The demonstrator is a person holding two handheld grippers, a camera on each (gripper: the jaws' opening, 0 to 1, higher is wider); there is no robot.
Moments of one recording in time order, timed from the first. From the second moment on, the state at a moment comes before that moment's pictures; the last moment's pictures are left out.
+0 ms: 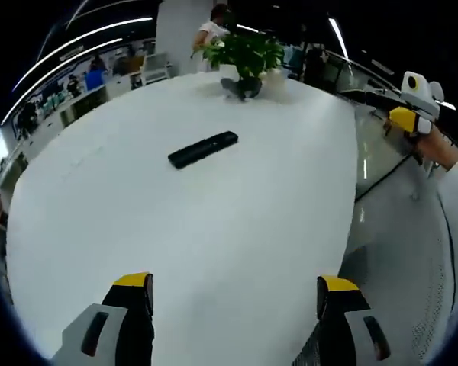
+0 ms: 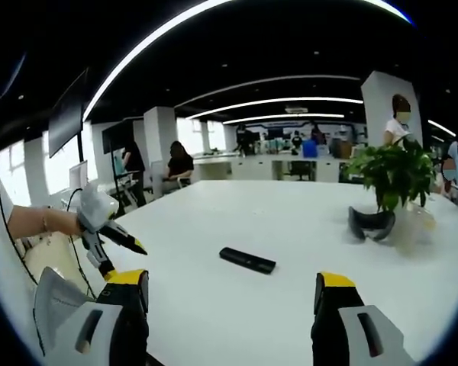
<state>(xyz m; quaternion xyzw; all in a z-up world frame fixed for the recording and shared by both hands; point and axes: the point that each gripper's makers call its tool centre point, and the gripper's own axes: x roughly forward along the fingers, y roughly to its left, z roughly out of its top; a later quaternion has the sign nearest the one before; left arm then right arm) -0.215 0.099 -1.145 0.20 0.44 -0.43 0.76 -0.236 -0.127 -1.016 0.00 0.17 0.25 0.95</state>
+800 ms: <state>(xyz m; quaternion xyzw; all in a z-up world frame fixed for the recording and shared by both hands) -0.113 0.095 -1.166 0.36 0.46 -0.47 0.66 -0.231 -0.138 -1.027 0.01 0.19 0.24 0.95</state>
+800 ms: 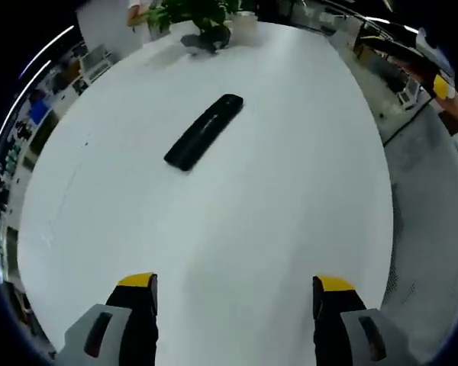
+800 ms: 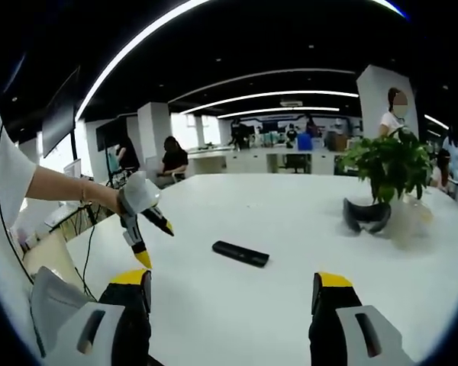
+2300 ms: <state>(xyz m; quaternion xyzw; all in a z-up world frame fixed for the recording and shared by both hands) -0.055 0.016 -1.195 0.45 0.41 -0.58 0.55 -0.209 -0.148 -1.042 0.02 0.22 0.24 0.95</state>
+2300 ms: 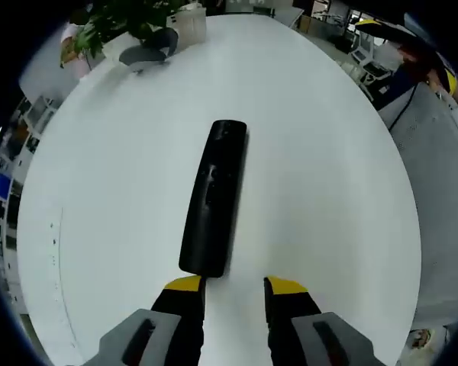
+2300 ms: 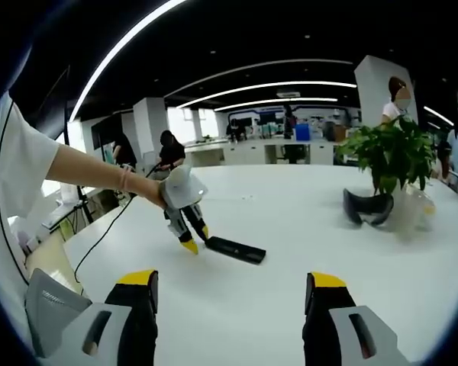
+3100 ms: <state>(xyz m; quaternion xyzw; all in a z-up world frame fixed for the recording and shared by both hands) -0.052 -0.001 -1.190 0.39 0.42 -0.58 0.59 -0.207 -0.158 -1.041 0.02 0.21 0.23 0.95</state>
